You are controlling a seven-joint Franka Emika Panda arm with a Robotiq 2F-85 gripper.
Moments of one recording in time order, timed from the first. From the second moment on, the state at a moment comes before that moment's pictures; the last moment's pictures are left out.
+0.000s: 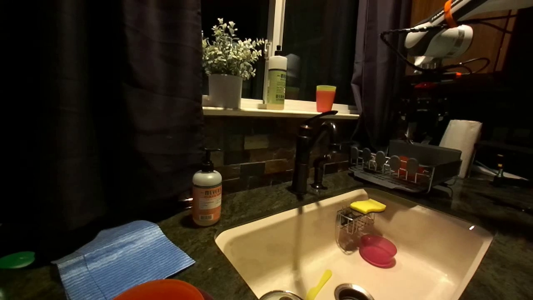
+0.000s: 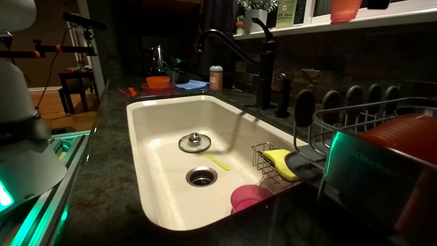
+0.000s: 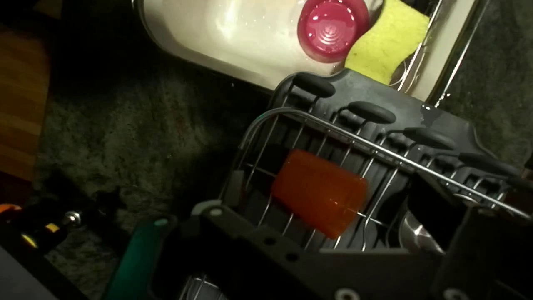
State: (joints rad) arm -0.29 0.12 -0.29 -1.77 0.04 1.76 0.59
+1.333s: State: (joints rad) arm -0.34 0.42 -0.32 -1.58 0.03 1.78 0.43
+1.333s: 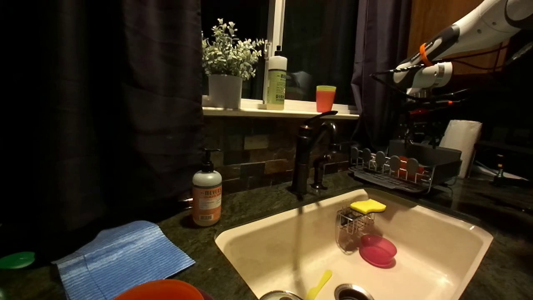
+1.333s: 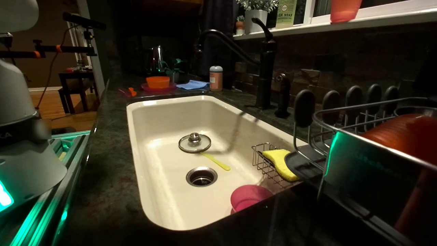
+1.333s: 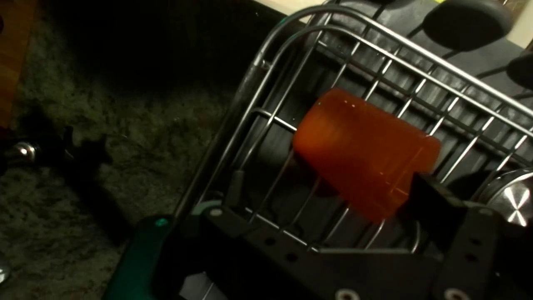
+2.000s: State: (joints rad) arm -0.34 0.54 -0.31 -1.49 0.03 1.78 0.43
